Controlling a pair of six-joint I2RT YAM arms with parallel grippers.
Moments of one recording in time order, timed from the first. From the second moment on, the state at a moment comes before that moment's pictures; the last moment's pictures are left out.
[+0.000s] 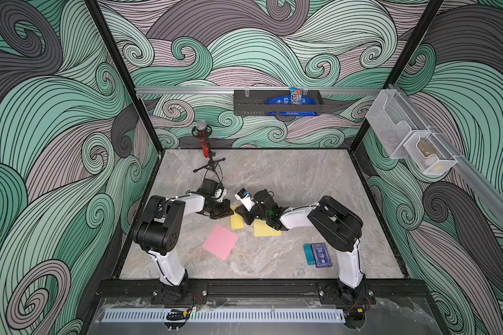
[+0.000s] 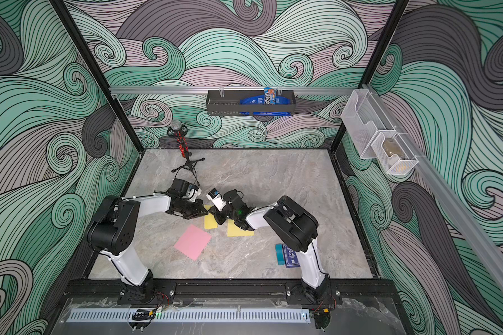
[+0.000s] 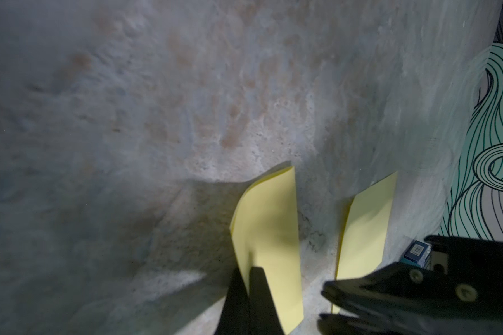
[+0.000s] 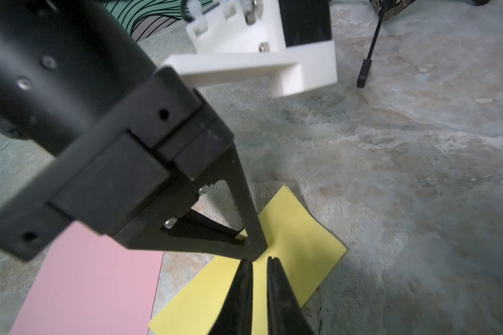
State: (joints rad) left arm -0.24 1.77 0.88 -0.29 0.52 -0.38; right arm 0.80 2.04 1.00 0.47 -0.27 0.08
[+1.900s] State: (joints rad) left arm -0.26 1.76 0.87 -0.30 0.51 -0.39; right arm 0.87 2.01 0.83 0.57 -0.23 -0.06
